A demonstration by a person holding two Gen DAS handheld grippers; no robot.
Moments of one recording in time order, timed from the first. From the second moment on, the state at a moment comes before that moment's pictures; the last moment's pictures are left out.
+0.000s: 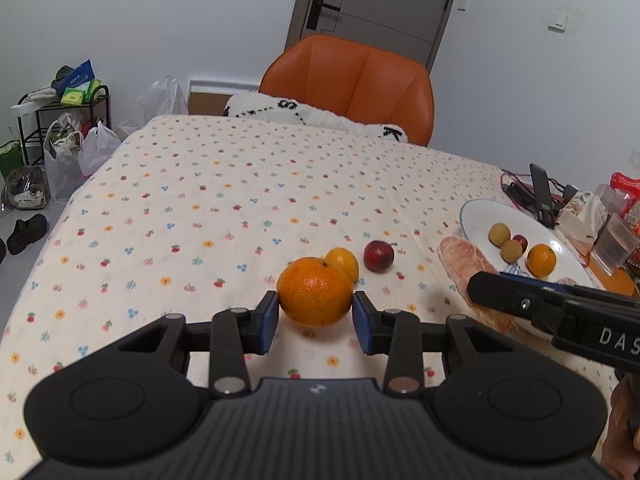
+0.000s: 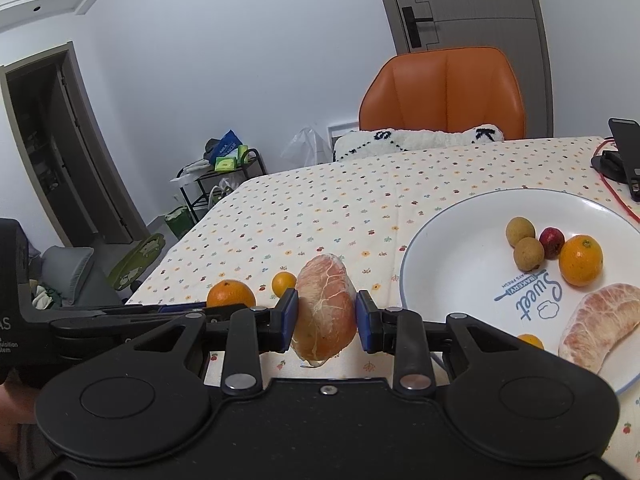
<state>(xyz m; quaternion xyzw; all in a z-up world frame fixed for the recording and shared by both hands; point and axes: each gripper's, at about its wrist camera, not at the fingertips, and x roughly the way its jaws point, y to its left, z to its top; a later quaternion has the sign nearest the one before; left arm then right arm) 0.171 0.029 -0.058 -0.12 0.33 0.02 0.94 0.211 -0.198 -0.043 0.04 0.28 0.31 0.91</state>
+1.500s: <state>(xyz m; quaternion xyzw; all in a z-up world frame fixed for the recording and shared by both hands) 0.184 -0.030 -0.032 -0.09 0.29 -0.03 0.95 0.212 -0.272 -0.027 0.08 0.26 0.24 0.93</state>
